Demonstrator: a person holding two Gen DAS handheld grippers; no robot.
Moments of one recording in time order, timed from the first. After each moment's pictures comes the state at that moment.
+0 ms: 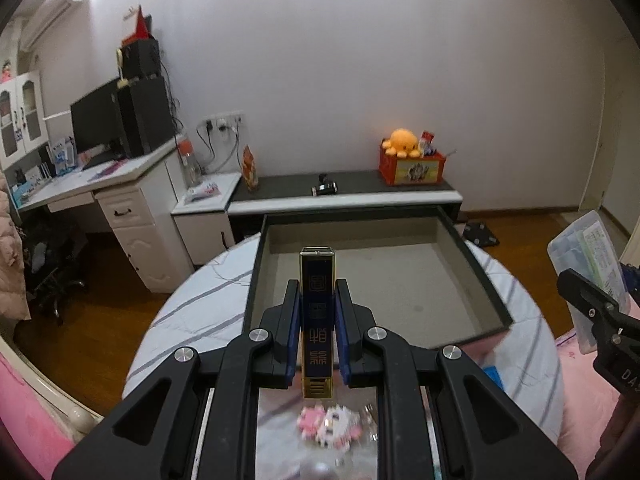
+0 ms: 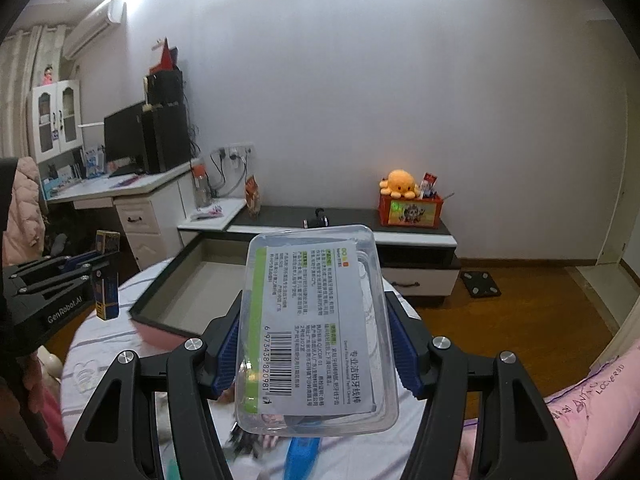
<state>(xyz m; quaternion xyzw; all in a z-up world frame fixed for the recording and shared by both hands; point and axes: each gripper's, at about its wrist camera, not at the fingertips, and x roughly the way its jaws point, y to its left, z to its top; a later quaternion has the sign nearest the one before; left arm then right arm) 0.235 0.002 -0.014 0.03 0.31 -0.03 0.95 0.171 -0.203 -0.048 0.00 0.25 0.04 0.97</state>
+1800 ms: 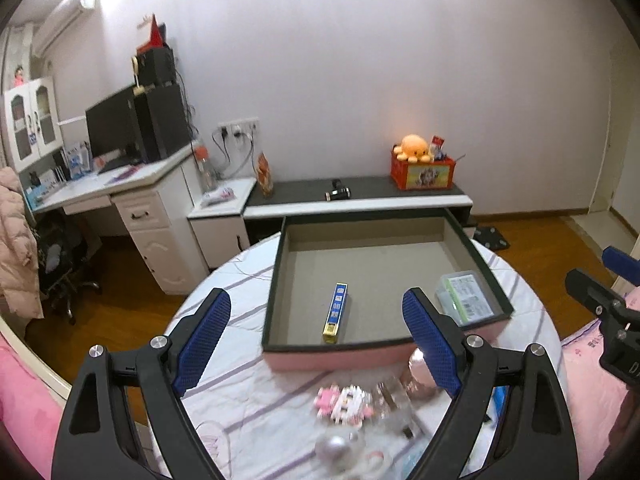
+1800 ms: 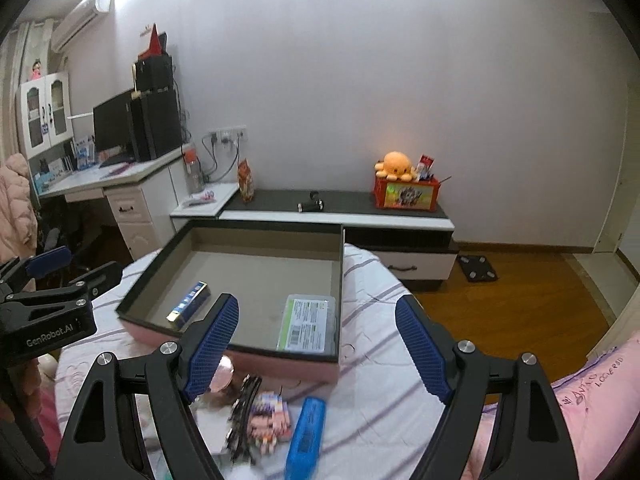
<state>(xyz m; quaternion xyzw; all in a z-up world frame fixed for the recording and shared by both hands) 0.181 0.010 0.005 0.04 0.28 0.00 0.96 0.158 -0.199 -0.034 0.00 0.25 0.03 0.97</state>
